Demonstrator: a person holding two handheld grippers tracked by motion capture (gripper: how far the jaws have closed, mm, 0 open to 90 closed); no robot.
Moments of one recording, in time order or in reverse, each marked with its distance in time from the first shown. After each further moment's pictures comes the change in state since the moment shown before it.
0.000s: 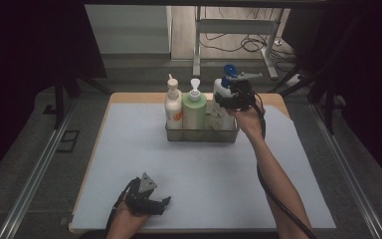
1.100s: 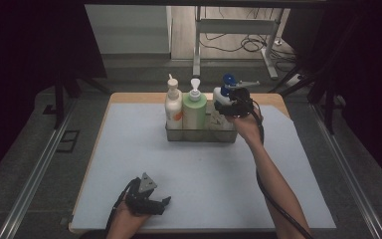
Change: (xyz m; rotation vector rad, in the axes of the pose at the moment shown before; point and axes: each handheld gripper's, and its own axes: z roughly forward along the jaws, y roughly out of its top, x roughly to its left) left arm 0.000 0.000 0.000 0.001 0.000 0.003; right arm -0.003 -0.024 0.015 0.047 0.015 0.028
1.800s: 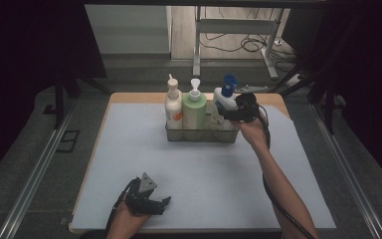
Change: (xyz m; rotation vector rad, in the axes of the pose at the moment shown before) left arm 0.000 0.000 0.000 -0.001 -0.001 0.001; right arm -0.008 -0.017 -0.015 -0.028 0.056 -0.002
